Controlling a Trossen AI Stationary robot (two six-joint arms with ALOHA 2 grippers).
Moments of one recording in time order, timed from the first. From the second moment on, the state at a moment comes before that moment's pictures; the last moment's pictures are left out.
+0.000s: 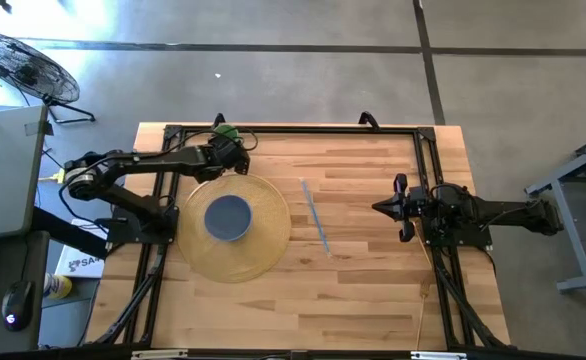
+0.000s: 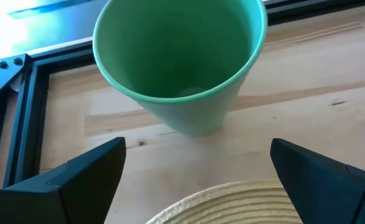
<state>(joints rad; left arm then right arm) 0.43 1.37 0.81 -0.58 -0.67 -0.82 -0.07 0.11 0.01 0.11 -0.06 0.10</state>
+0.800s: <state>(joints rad) 0.42 1.37 0.76 -0.50 -0.74 -0.90 -0.07 0.11 0.01 0.11 -0.06 0.10</state>
